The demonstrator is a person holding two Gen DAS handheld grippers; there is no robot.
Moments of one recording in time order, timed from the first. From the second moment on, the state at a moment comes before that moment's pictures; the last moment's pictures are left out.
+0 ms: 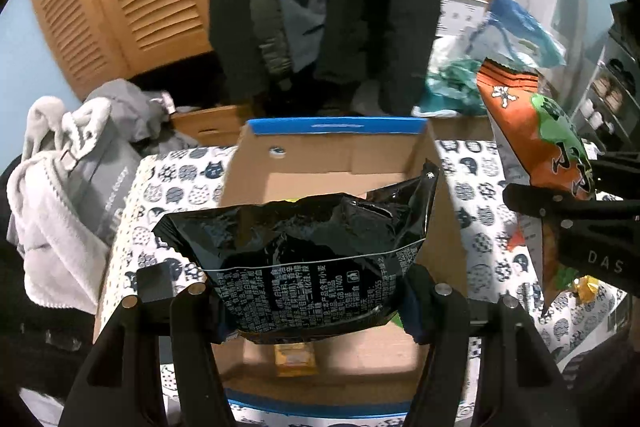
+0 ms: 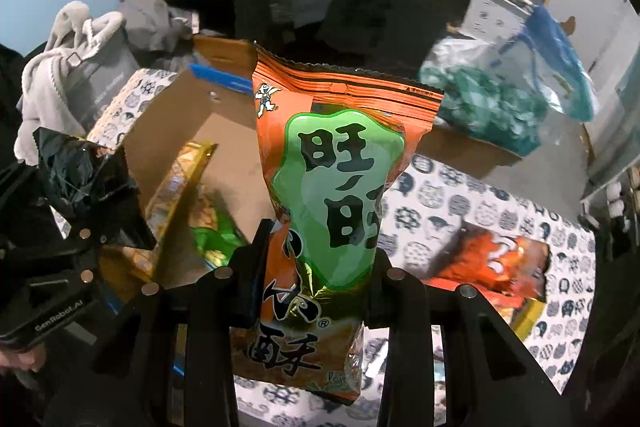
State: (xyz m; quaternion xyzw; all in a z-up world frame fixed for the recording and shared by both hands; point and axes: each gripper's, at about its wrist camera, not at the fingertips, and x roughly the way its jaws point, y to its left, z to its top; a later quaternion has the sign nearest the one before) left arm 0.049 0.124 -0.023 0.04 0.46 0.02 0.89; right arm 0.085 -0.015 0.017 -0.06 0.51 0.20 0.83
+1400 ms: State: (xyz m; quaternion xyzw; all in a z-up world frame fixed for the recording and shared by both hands) left arm 0.049 0.147 -0.045 0.05 0.49 0.05 0.87; right arm 0.081 0.011 -0.003 -0.05 0.52 0.24 0.81
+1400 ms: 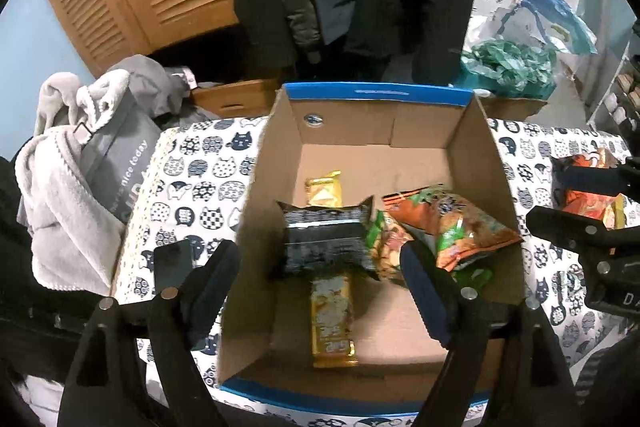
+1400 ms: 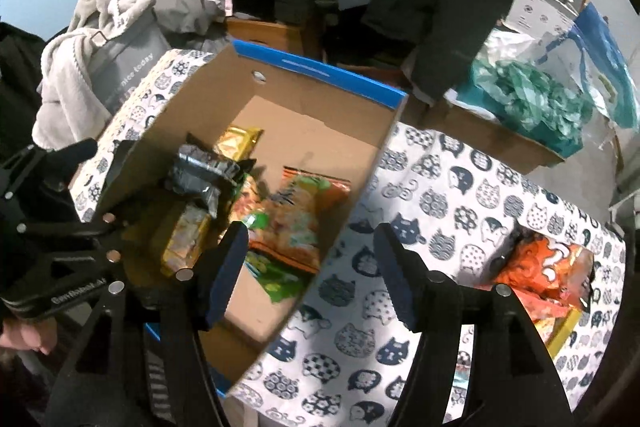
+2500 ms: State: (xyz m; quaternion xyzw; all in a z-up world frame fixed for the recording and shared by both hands) left arm 0.033 -0.035 -0.061 0.16 0.48 -0.10 0.86; right arm 0.051 -0.191 -0.034 0.01 0.55 0.10 0.83
